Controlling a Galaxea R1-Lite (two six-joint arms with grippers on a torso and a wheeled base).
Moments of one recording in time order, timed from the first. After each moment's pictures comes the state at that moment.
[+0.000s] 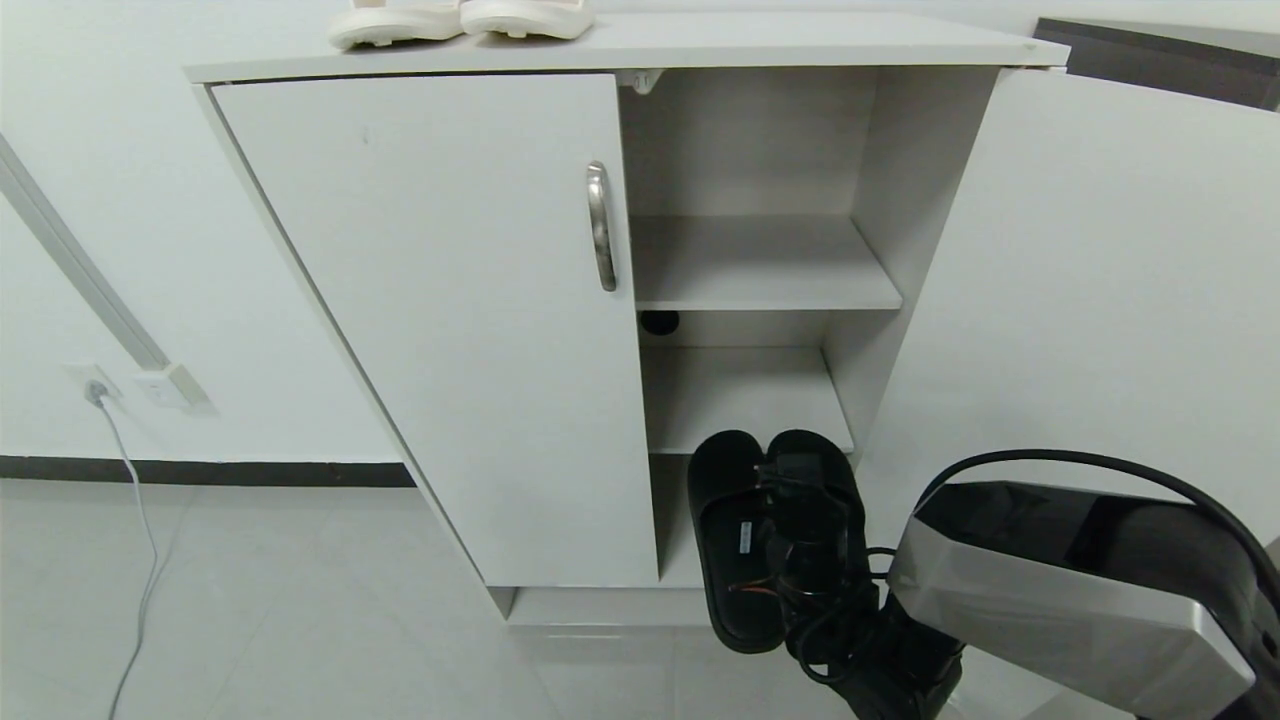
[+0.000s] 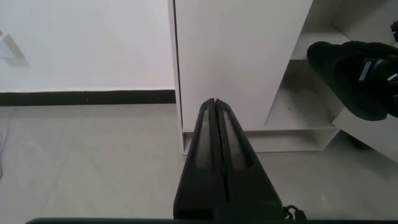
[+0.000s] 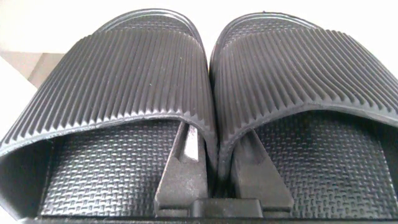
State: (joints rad) left arm 0.00 0.00 0.00 0.00 0.00 0.00; right arm 0.74 2.45 -0.98 -1.37 -0.71 0.11
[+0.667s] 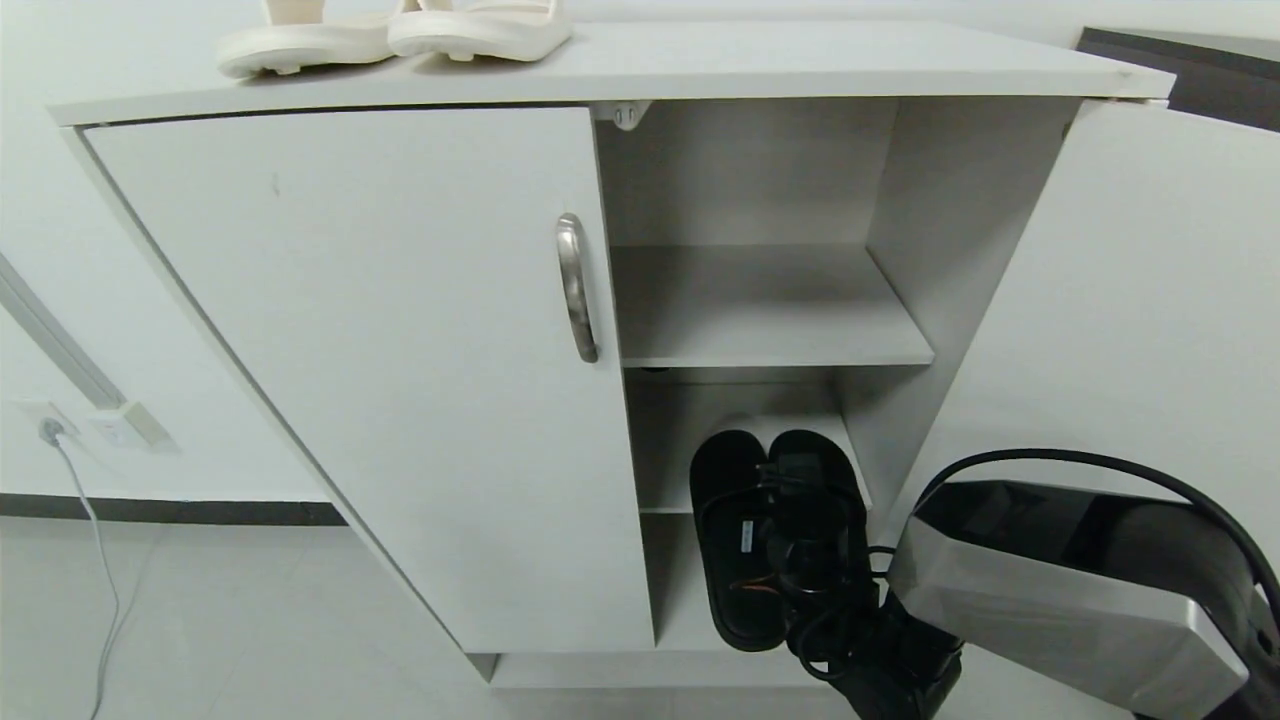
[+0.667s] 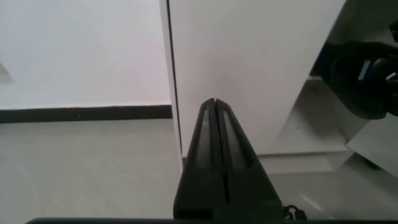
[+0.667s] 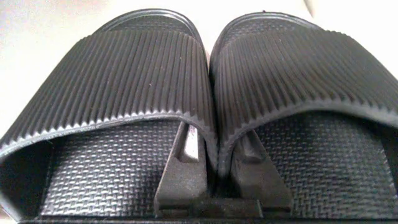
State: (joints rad) left arm 0.00 0.00 0.00 0.00 0.00 0.00; right arm 0.73 2.46 -0.99 -1.36 -0.71 0.11
